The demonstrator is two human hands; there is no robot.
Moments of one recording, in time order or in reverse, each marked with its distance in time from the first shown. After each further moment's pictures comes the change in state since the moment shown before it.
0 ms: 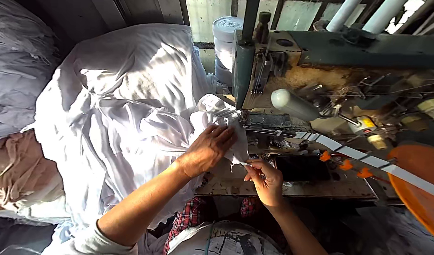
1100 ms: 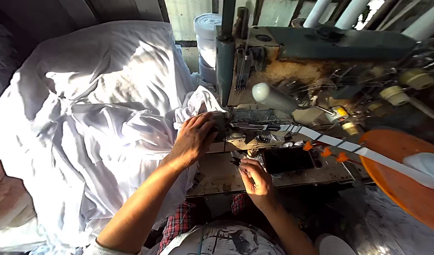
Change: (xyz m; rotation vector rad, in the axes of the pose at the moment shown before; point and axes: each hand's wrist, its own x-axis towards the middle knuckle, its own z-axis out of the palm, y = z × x) left_hand 0.000 -0.019 0.015 -0.257 0.127 -0.295; right_hand -0.036 0.017 -0.014 -0.413 -0.002 -0.053
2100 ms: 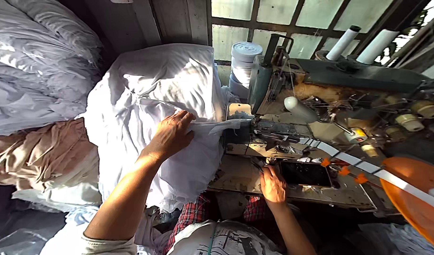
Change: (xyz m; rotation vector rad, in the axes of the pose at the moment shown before) left_hand -0.058 -0.025 -0.114 0.265 0.016 -0.219; right_hand -0.003 0.013 0.010 -0.598 -0.135 -0.005
